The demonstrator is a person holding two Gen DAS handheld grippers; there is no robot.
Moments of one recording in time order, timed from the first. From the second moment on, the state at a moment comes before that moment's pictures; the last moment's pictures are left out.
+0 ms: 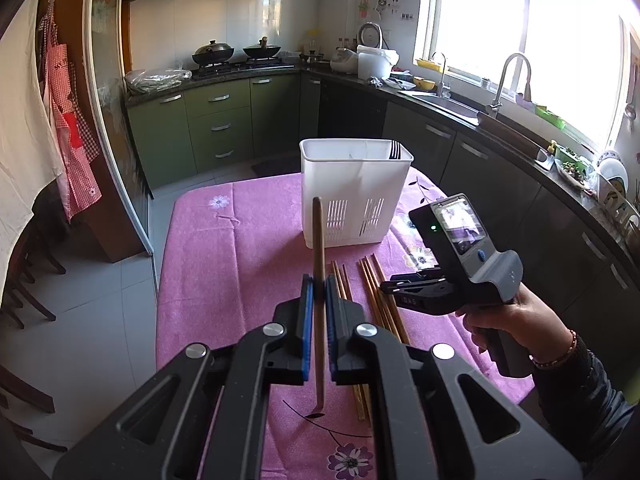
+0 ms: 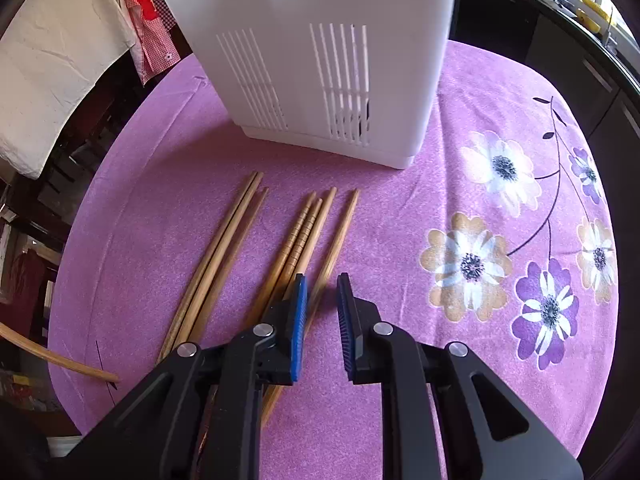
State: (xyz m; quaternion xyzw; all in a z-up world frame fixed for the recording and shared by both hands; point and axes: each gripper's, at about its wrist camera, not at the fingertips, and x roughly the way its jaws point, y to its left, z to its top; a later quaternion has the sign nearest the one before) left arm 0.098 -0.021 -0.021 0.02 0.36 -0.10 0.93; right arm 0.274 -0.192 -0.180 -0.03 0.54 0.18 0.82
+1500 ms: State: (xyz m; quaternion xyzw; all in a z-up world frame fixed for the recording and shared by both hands) left arm 0.091 -0.037 -0.003 0.04 0.35 -0.12 0.93; right arm 0.098 -0.274 -0.041 -0.01 0.27 0.21 0.94
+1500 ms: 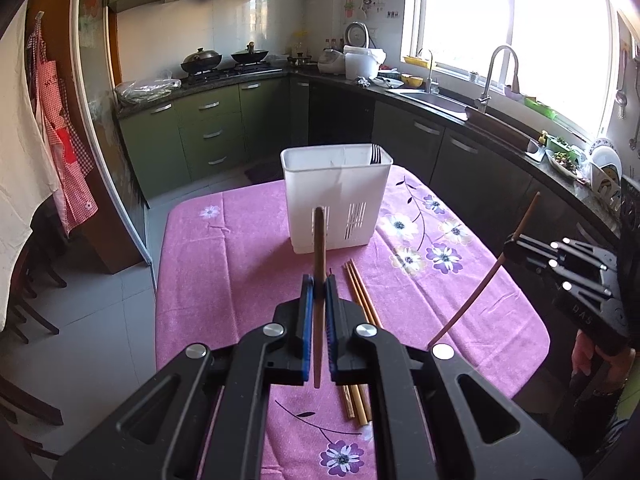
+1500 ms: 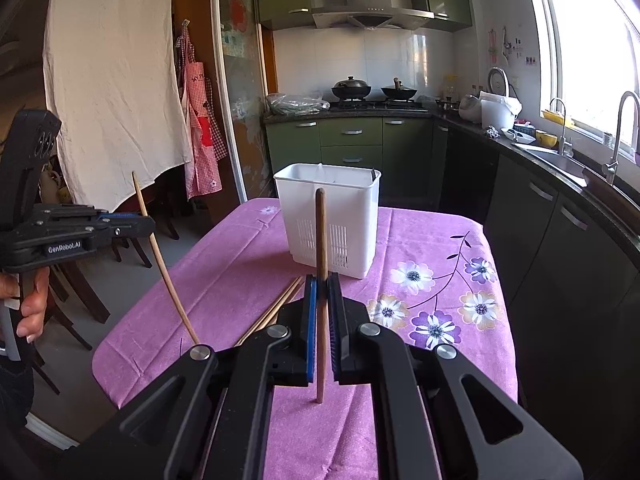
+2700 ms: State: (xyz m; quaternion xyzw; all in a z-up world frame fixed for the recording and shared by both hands) left arm 0.285 -0.083 0.068 0.03 0.32 -0.08 0.94; right arm 0.107 -0.299 -0.046 0.02 0.27 0.23 0.93
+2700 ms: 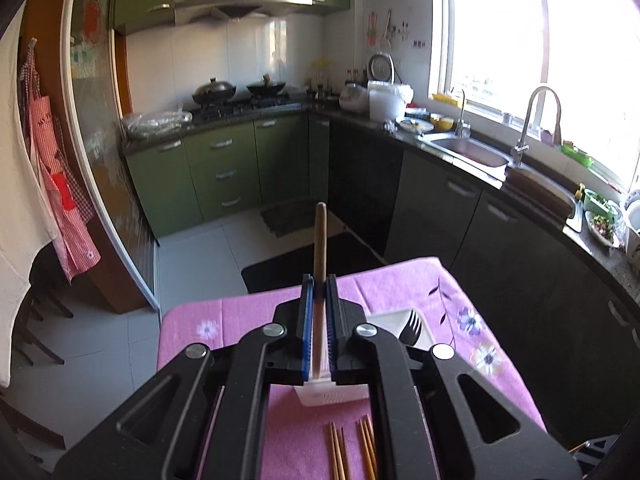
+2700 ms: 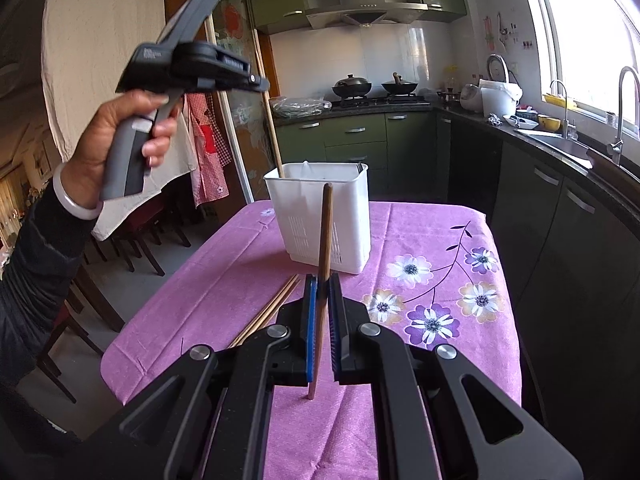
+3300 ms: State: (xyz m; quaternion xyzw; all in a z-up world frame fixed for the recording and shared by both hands) left arm 0.180 -0.041 0.045 0.04 0.31 -0.09 0.95; right arm 0.170 -0.268 0.096 0.01 0.10 0.20 0.97
